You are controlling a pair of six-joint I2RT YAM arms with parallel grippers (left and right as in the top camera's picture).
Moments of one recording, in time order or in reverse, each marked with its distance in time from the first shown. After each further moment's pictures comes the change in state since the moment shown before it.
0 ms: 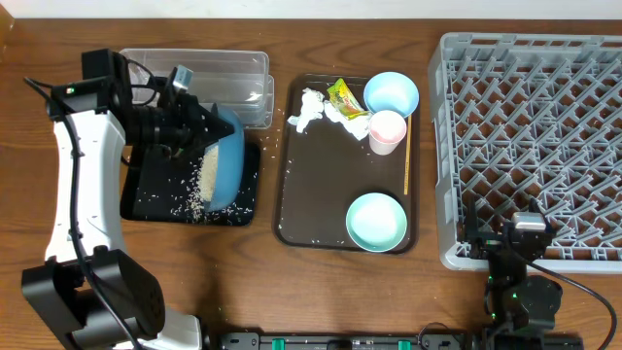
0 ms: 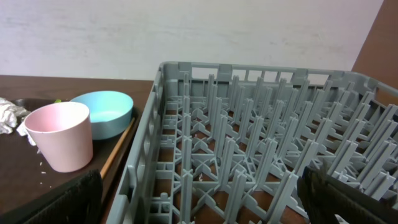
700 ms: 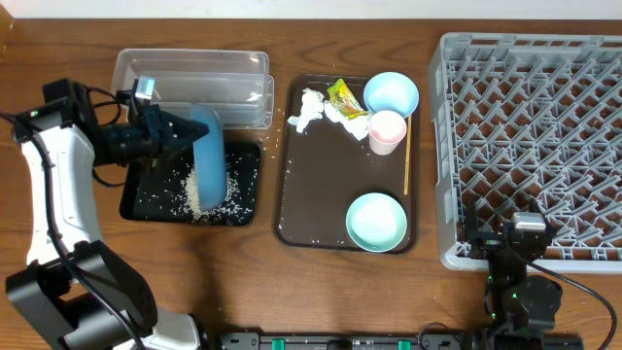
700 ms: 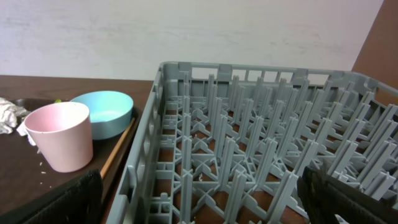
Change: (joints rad) left arm 0.188 0.000 -0.101 -0.001 0.202 0.130; right arm 0.000 0.000 0.000 0.000 0.000 0.000
